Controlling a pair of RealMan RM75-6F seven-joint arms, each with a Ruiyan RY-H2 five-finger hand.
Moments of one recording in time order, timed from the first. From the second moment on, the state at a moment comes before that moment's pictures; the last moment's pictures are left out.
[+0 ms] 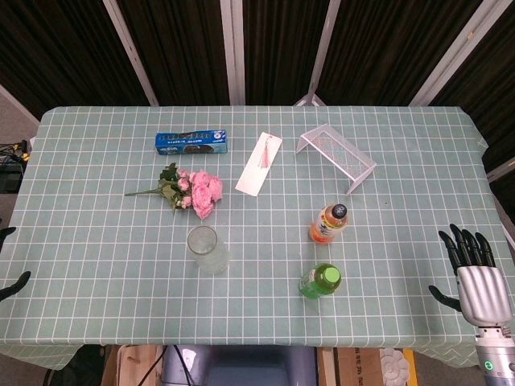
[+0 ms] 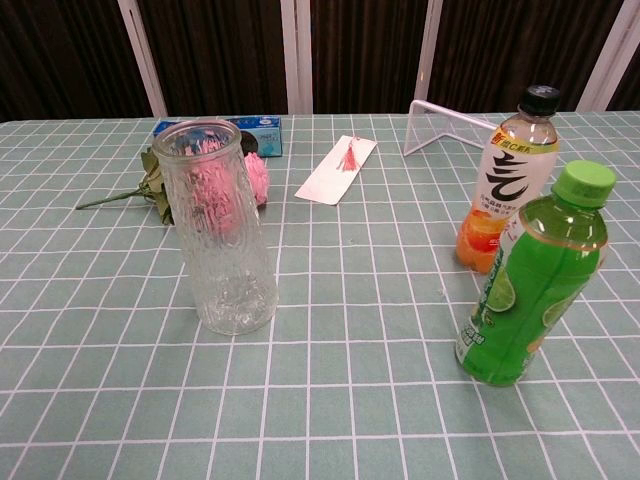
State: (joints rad) left arm -0.03 -1.12 -0.10 -1.66 1.42 1.59 0.16; right arm 0.07 -1.14 0.07 -1.62 -1.53 1.52 -0.12
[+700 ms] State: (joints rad) left arm -0.02 -1.12 -0.10 -1.67 1.42 1.59 0.17; right arm 0.07 -1.13 0.06 -1.63 -1.52 1.51 -0.12
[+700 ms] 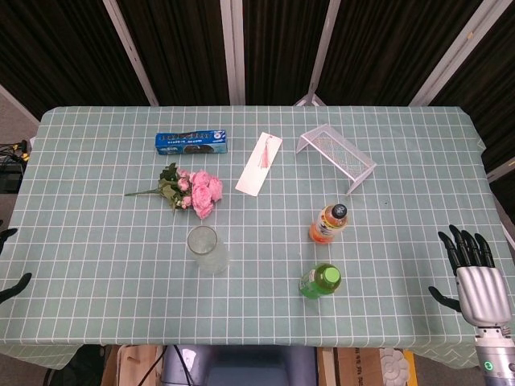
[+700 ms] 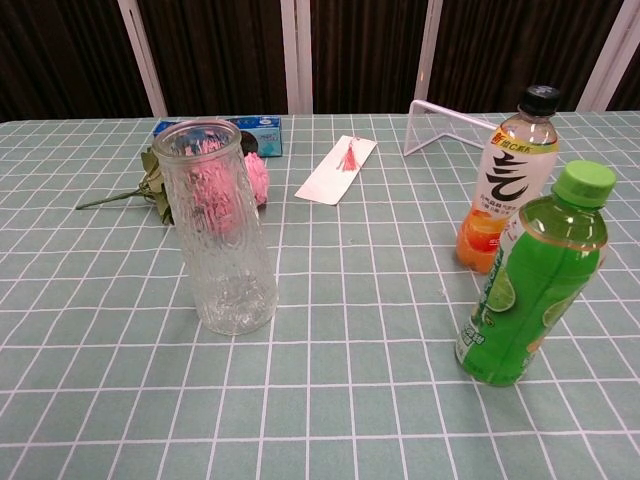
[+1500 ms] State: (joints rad) left arm -0.22 -1.12 -0.21 -1.68 1.21 1.28 0.18; right arm 0.07 -1.14 0.06 -1.63 -1.51 1.49 -0.14
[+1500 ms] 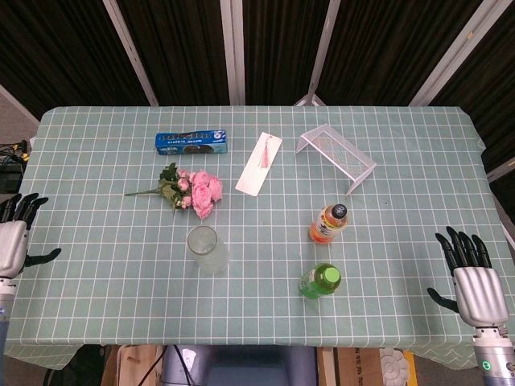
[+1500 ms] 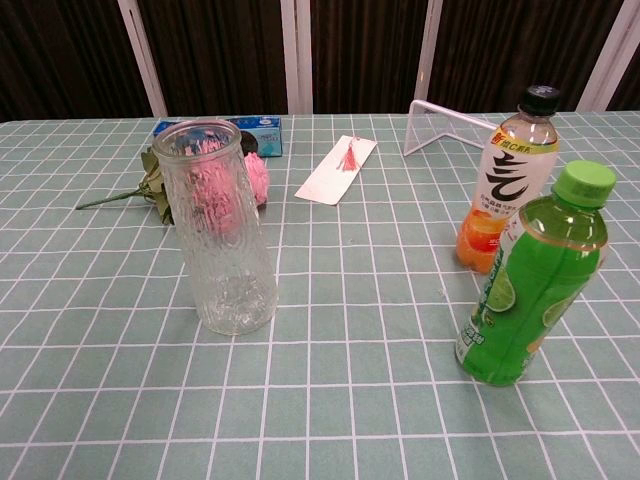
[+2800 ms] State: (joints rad) left arm -0.81 -1.60 -0.30 -1.19 0.72 0.84 0.48; right arm 0.08 -1.15 0.07 -1.62 -1.50 1.49 -0.16
